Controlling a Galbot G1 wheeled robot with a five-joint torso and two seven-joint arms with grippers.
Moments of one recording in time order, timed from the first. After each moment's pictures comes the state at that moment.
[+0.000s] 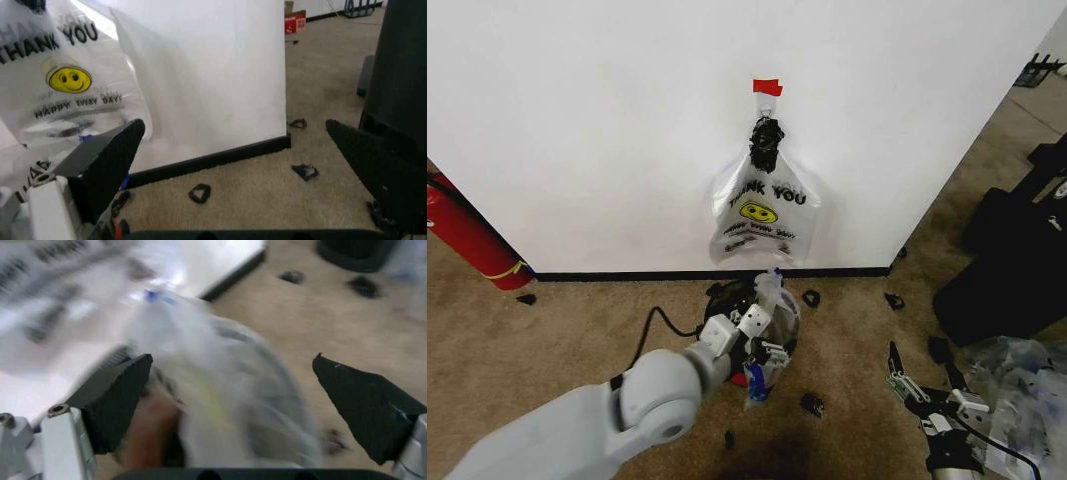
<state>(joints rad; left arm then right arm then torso) 0.65 -0.86 0.45 -2.14 -0.69 0.64 -0.39 -1.94 1.45 0.64 2.20 0.37 0.31 0.04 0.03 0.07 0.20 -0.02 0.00</state>
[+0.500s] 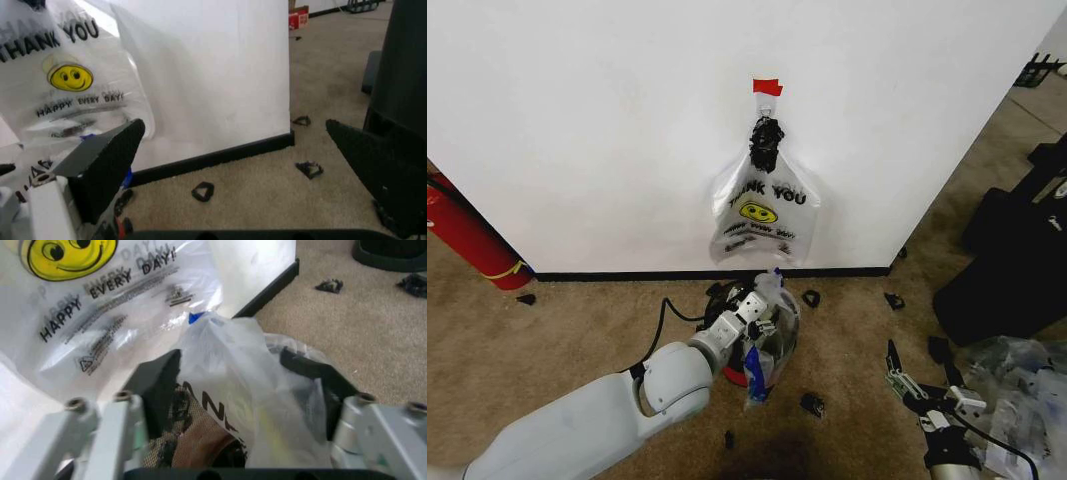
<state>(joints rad) 0.65 -0.85 0.48 -2.07 -0.52 0.52 -0.37 -1.91 1.45 0.63 2.20 0.37 0.28 0.04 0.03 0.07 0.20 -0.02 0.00</state>
